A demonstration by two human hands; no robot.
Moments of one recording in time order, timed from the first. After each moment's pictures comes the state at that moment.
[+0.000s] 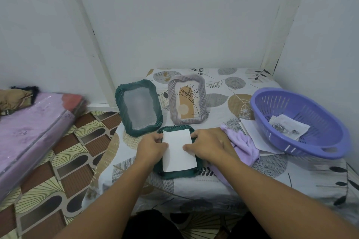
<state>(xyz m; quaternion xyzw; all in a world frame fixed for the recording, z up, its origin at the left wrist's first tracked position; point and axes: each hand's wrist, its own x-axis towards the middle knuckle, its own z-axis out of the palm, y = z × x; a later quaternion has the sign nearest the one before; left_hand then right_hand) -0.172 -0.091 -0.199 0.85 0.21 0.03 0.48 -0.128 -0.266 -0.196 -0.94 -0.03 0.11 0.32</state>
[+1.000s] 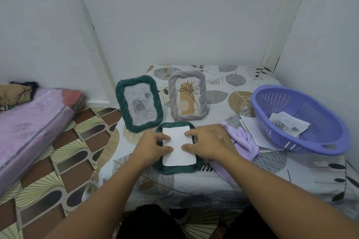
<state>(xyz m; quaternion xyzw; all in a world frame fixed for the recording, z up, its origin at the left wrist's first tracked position) -0.178 -0.071 -0.199 0.94 0.06 0.01 0.33 -0.130 -0.277 -0.197 -0.95 -0.14 0.12 0.27</state>
